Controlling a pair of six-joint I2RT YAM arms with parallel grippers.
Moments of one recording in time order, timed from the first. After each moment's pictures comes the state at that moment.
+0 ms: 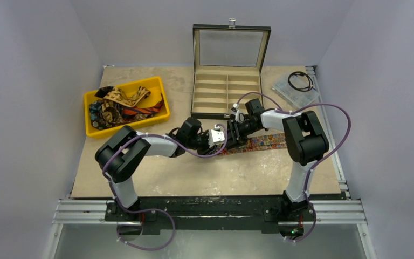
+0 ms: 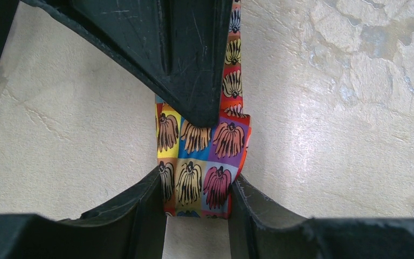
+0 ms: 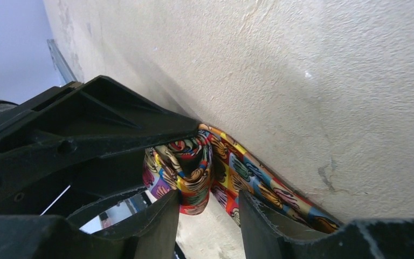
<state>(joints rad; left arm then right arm) -0.71 1.79 0.79 0.31 0.52 0.46 0.32 1.93 1.09 -0.42 -0.85 0.20</state>
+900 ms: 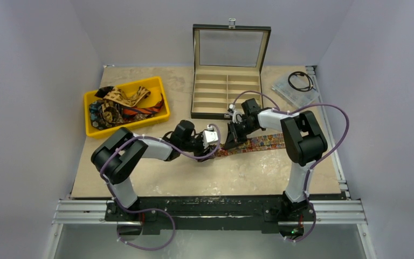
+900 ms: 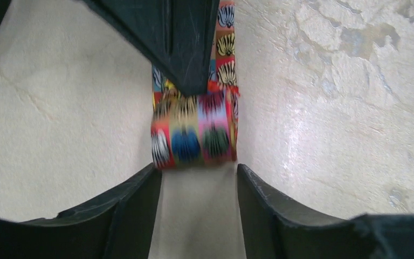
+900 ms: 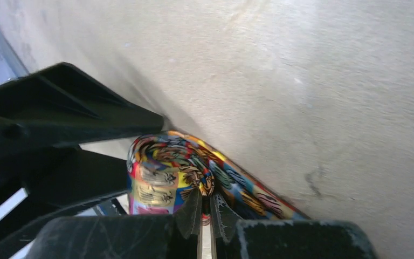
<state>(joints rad) -0.68 1.77 0.73 0.40 0.57 0.40 0.35 1.93 1.11 -0.45 -0.76 0.15</state>
